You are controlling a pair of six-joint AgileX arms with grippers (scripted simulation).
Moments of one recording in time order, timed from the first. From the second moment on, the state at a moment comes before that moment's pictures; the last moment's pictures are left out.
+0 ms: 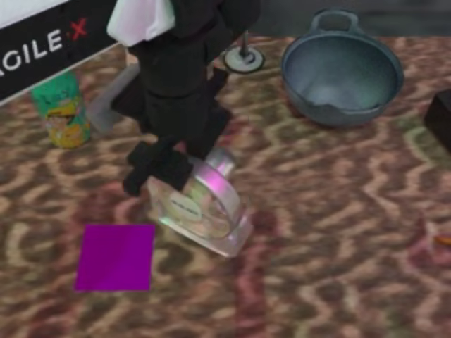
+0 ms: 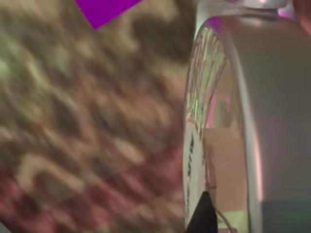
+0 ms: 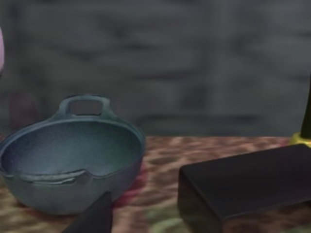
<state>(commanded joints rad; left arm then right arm) -0.67 1.92 1.75 -1.39 0.00 -1.69 0.00 0.00 0.00 0.00 0.00 0.00</state>
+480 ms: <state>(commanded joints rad) -0.40 1.60 1.39 -1.36 0.00 -1.96 0.00 0.00 0.00 0.00 0.00 0.00</state>
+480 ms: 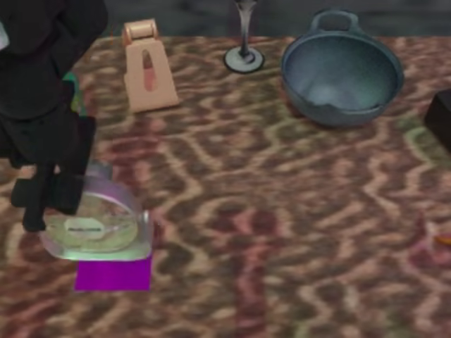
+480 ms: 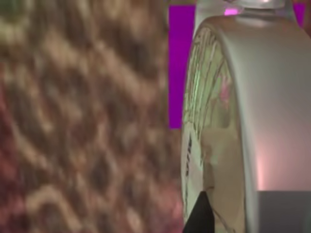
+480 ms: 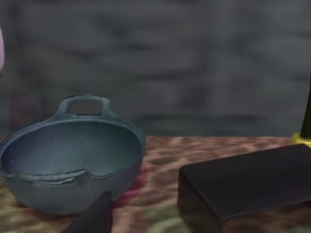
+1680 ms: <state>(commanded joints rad) -0.39 1.60 1.26 -1.22 0.00 -1.97 0.00 0.00 0.00 0.00 0.00 0.00</state>
